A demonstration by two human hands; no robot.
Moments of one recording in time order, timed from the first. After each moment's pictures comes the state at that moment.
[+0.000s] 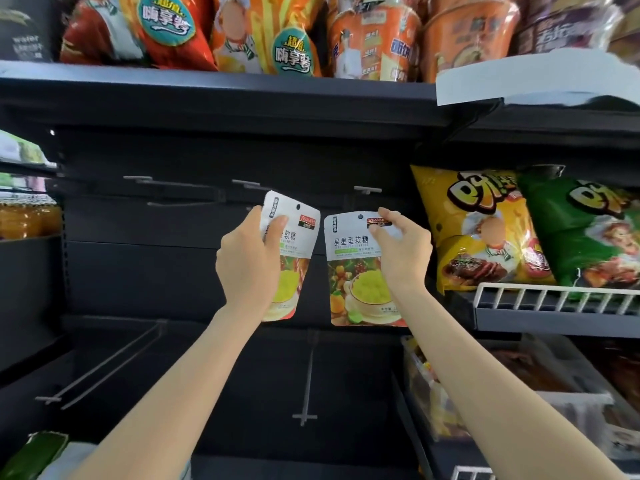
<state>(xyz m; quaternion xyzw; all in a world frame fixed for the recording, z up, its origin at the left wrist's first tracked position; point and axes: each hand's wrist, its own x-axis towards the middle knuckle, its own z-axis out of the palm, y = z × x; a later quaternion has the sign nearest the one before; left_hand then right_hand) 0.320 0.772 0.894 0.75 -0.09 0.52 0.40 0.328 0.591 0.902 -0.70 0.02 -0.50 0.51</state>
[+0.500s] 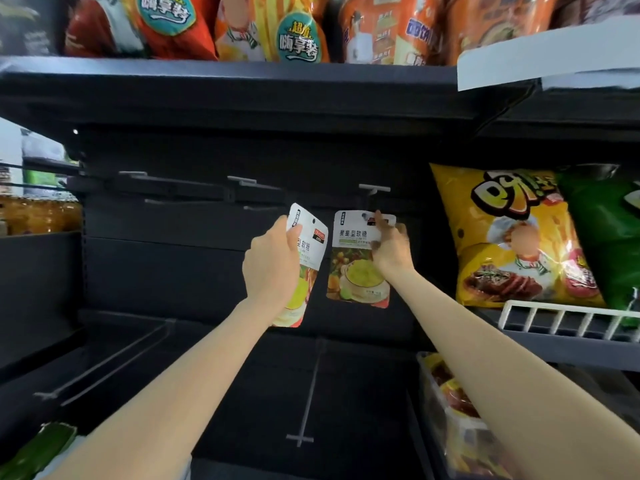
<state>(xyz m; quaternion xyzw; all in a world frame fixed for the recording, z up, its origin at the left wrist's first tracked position) 0.362 0.740 0.890 0.82 -0.06 0.45 0.36 0.417 0.564 0.909 -0.88 0.00 -0.36 0.30</state>
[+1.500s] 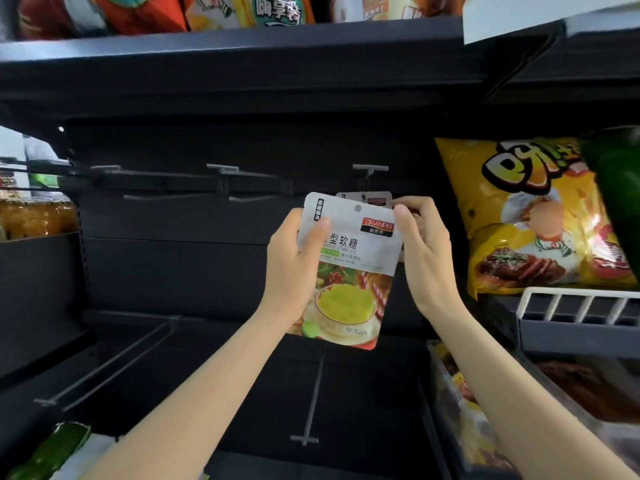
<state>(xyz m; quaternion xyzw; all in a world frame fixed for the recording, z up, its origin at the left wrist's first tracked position) 0.356 0.713 0.880 0.65 -0.29 0.35 0.61 0.343 0.564 0.888 -0.68 -0.17 -0.45 0.56</state>
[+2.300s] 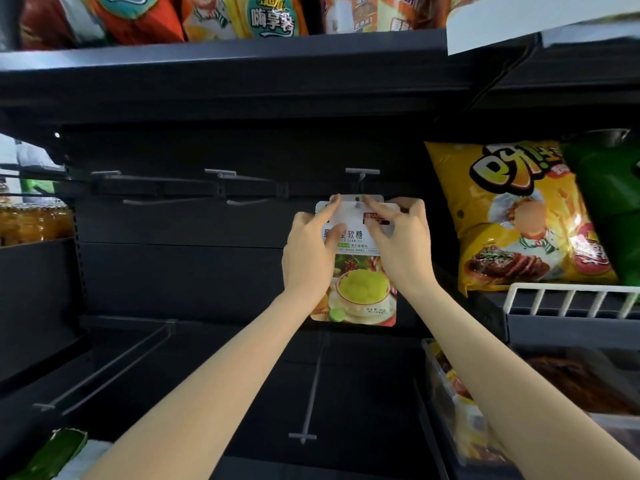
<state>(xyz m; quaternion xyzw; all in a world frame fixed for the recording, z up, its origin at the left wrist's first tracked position) 0.393 0.690 0.884 0.78 -0.20 0.43 0.41 0.370 0.563 0.895 -0.79 -0.08 -0.50 0.34</state>
